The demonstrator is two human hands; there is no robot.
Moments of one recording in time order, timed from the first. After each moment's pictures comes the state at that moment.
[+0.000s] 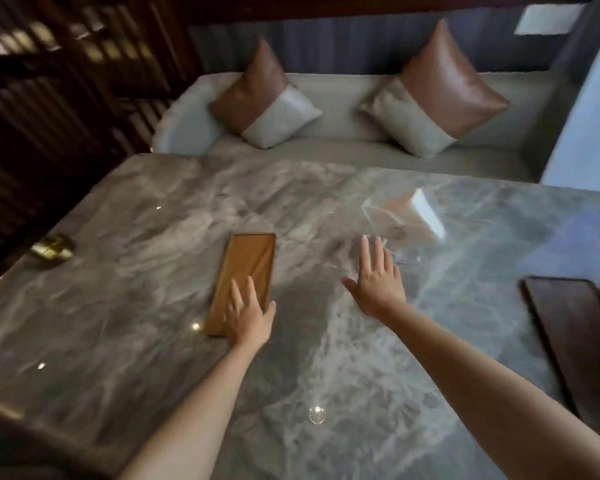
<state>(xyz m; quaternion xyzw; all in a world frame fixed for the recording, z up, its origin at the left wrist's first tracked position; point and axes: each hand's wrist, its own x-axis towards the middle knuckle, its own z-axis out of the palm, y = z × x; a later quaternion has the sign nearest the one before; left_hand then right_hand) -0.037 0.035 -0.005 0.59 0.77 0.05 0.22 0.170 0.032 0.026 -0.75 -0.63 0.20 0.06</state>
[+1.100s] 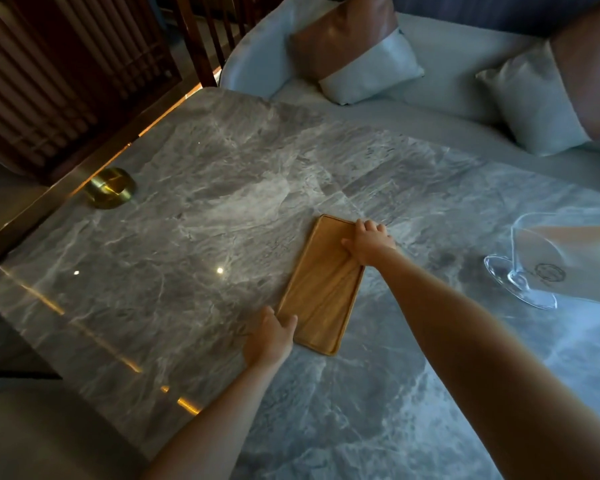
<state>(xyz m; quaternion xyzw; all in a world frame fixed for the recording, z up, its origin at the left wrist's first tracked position) -0.142 0.060 -0.038 0.40 0.84 0.06 0.36 0.017 0.211 -0.027 -0.69 -0.67 0.27 -0.09</state>
